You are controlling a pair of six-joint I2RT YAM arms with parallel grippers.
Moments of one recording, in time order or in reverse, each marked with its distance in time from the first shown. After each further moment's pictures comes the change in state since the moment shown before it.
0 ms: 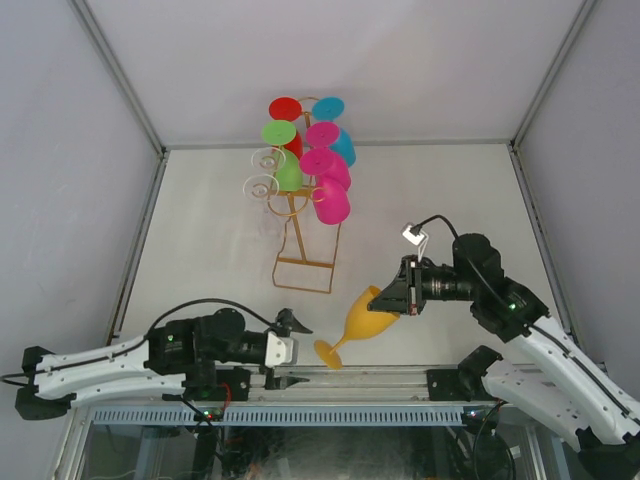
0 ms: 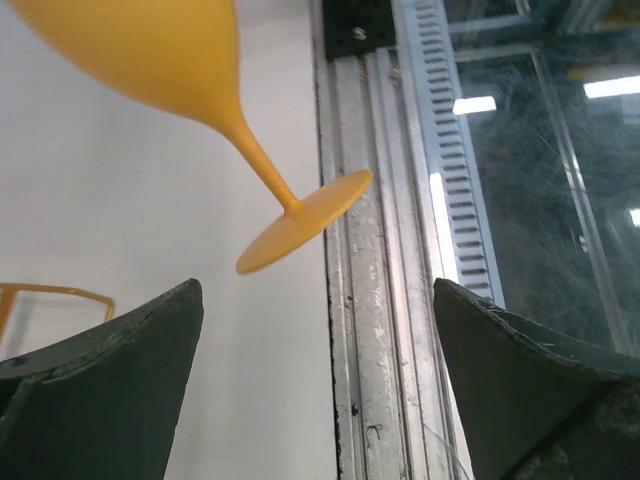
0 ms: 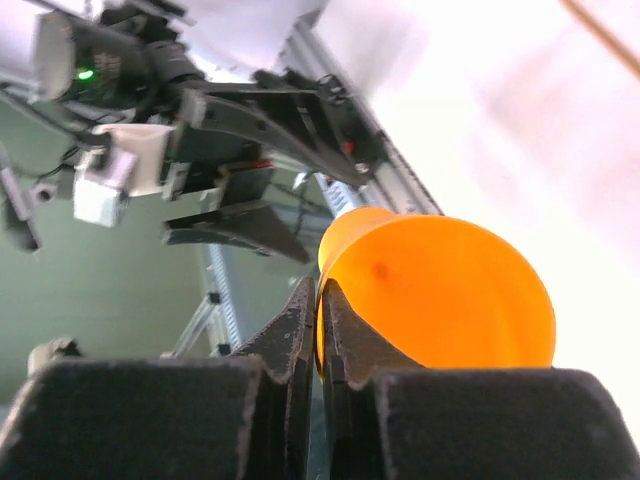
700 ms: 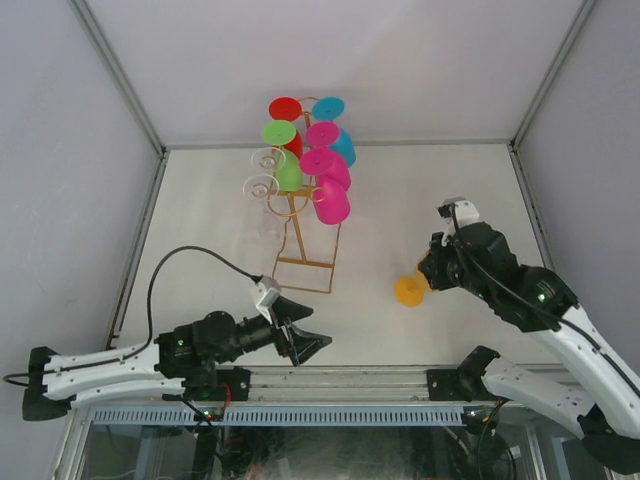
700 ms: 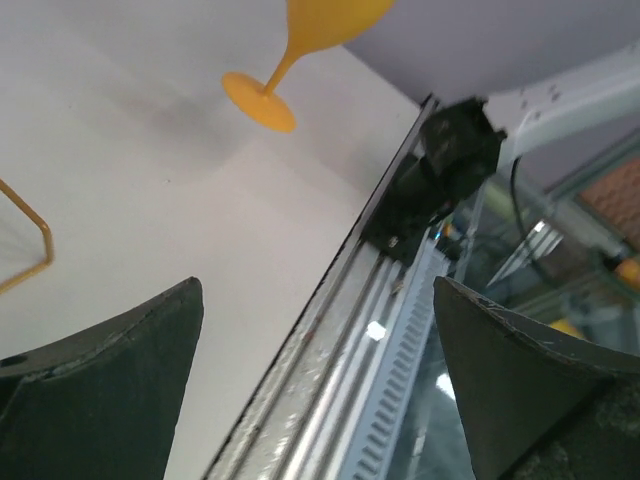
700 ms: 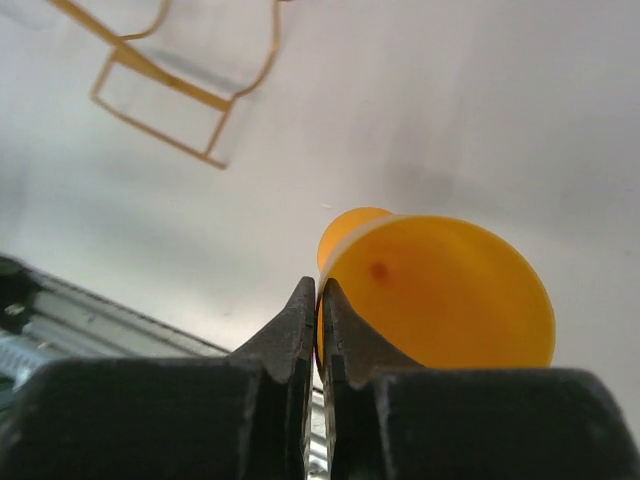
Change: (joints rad) left arm 0.001 -0.019 -0.115 0.391 -0.411 -0.690; right arm 0.085 0.060 0.338 -0.564 0.956 -0.308
